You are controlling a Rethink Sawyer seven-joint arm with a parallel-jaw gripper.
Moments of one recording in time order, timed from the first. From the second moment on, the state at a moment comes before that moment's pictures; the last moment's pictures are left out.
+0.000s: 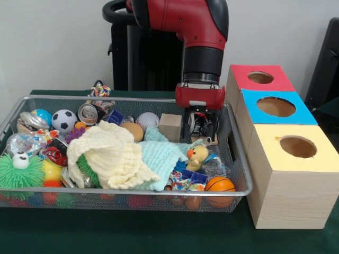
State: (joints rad) arm -0.09 -0.46 -0.11 2.00 -0.08 -0.60 2.06
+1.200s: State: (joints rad) arm -0.08 -0.44 -0.14 1.94 -0.08 -0.65 2.06
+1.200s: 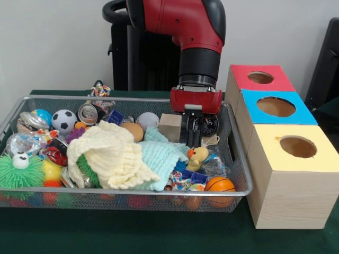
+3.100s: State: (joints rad) arm -0.15 -0.44 0.01 1.94 -0.08 -0.64 2.06
